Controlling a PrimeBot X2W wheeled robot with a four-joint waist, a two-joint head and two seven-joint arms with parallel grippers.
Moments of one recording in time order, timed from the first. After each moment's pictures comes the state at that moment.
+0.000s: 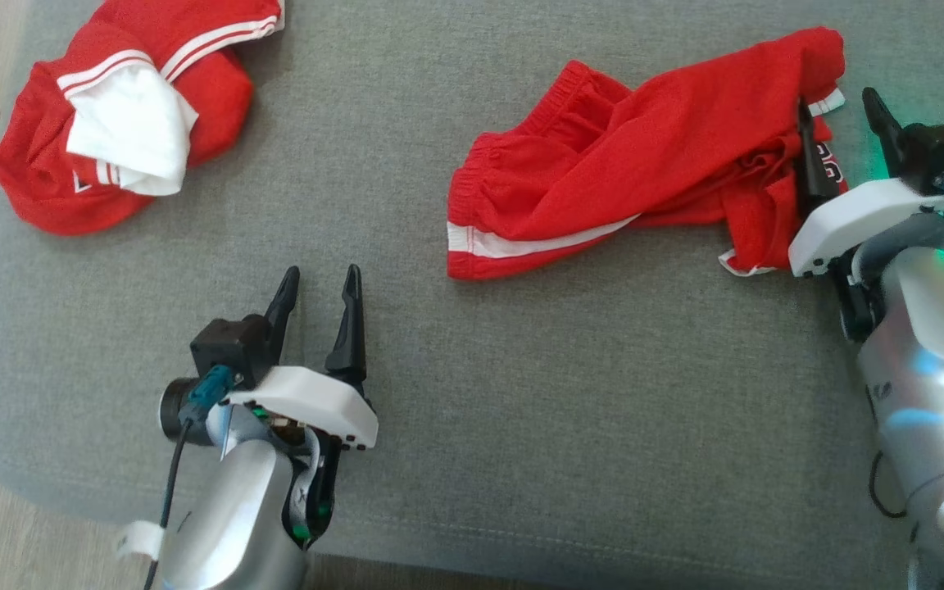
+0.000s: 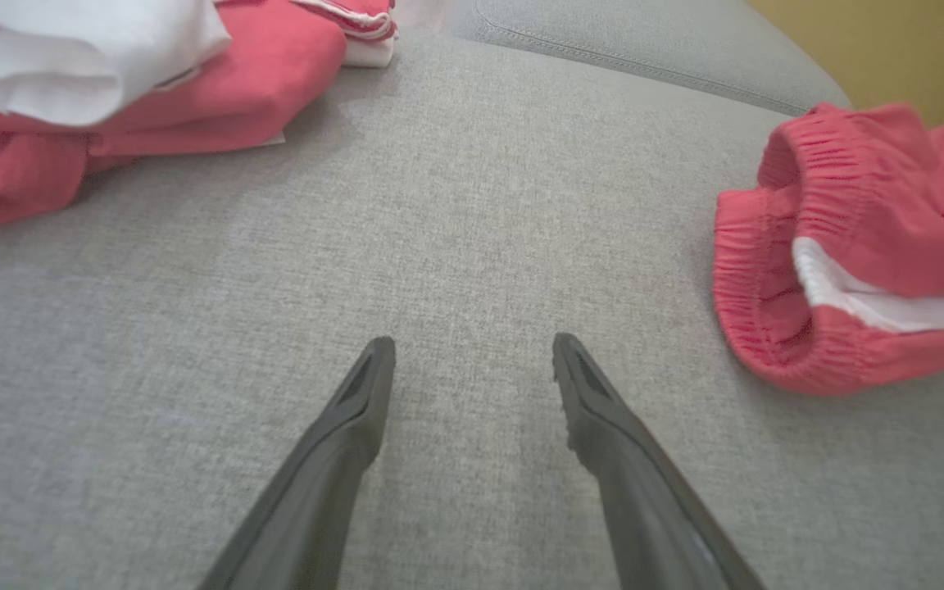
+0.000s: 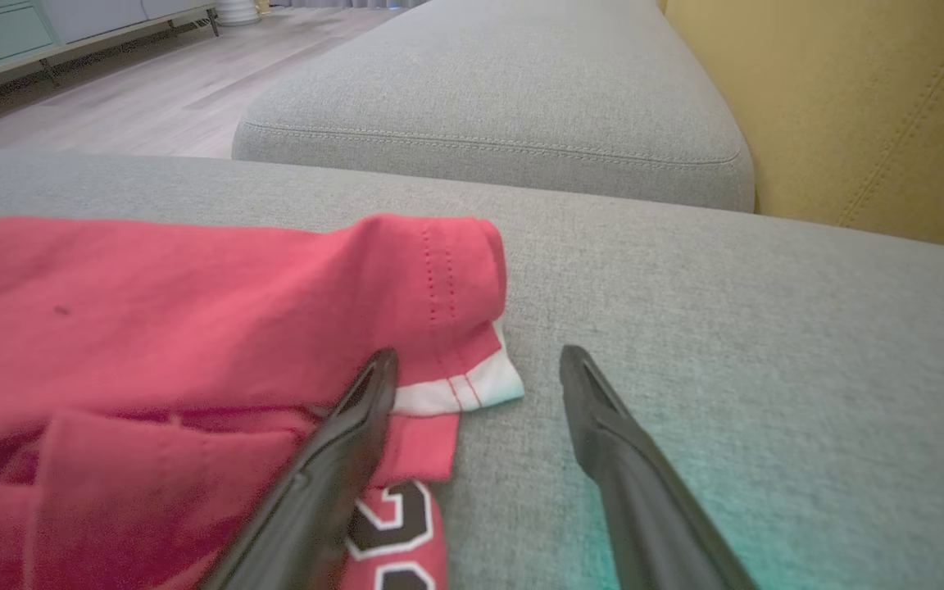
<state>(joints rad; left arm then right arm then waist) -0.29 0.03 -0.35 0.42 -0.34 0.10 -0.26 -0.77 -0.17 0.02 0.96 0.01 0.13 -0.26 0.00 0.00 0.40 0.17</state>
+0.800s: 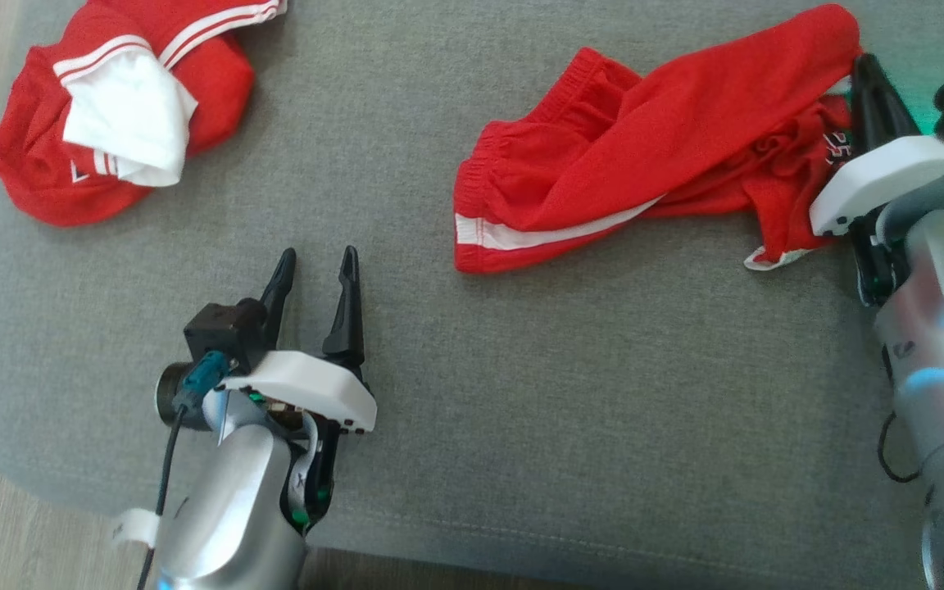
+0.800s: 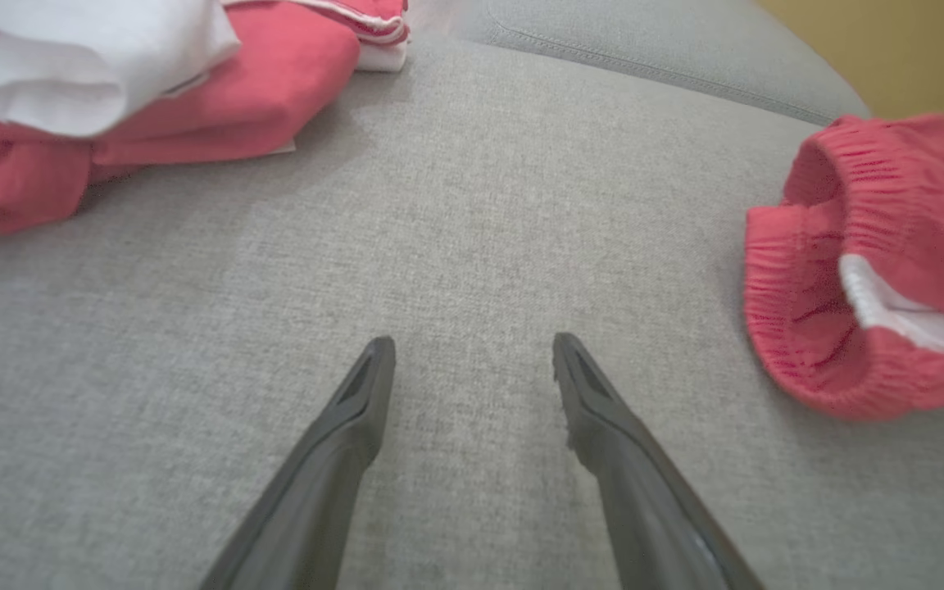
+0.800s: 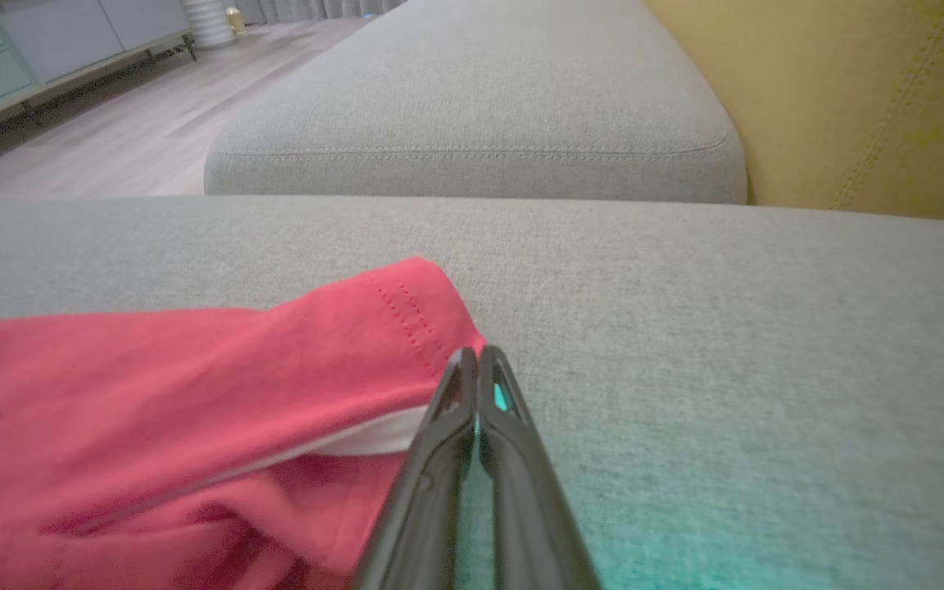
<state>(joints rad) -0.32 0.03 -0.35 0.41 -0.35 0.10 -0.26 -0.88 -0.20 0.01 1.08 0.08 0.13 -0.26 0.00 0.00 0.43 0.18</state>
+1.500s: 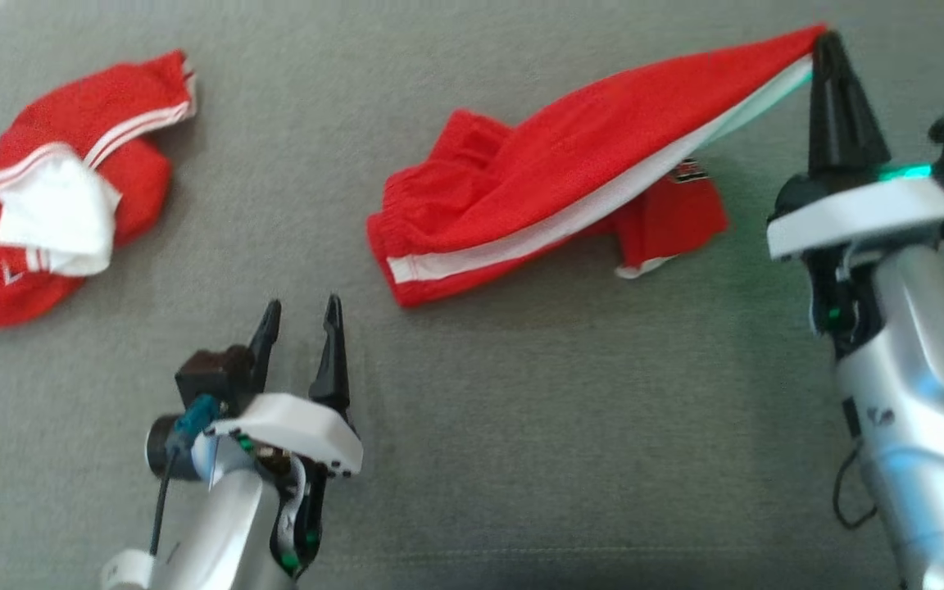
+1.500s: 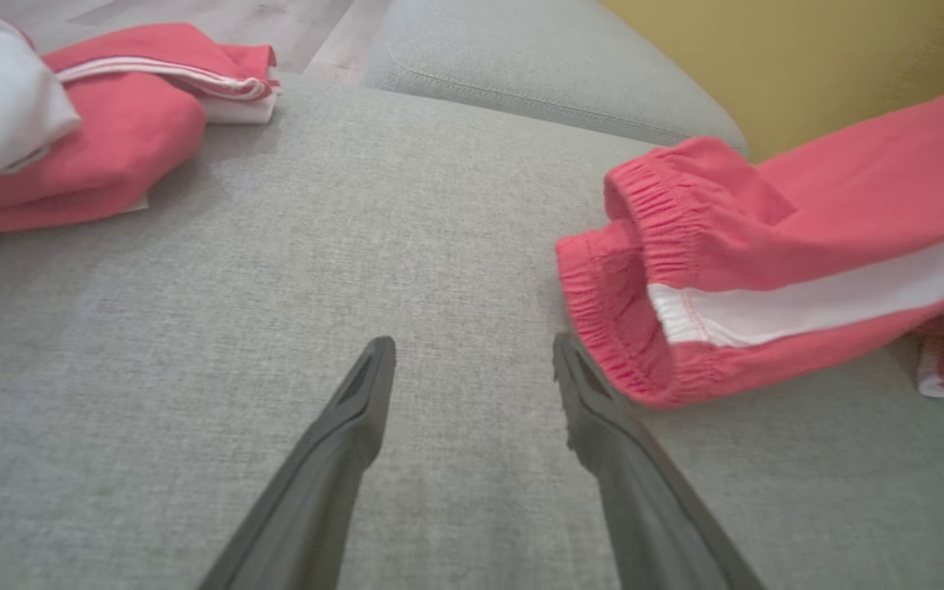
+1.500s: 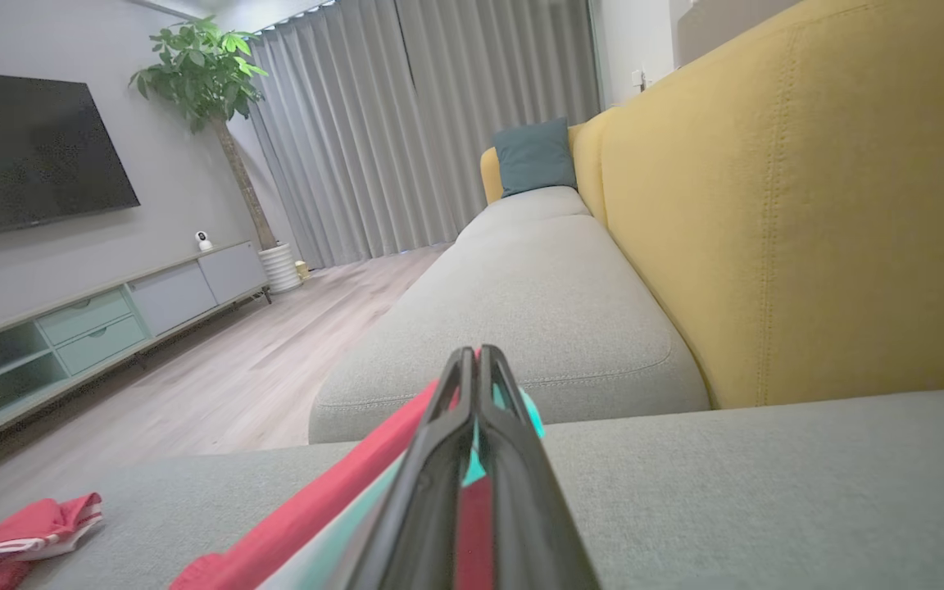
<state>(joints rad) -0.24 0.04 -0.31 0.42 -0.34 0.10 -0.26 -0.64 -0.18 0.17 0.55 0.41 0.13 -0.26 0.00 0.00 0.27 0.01</state>
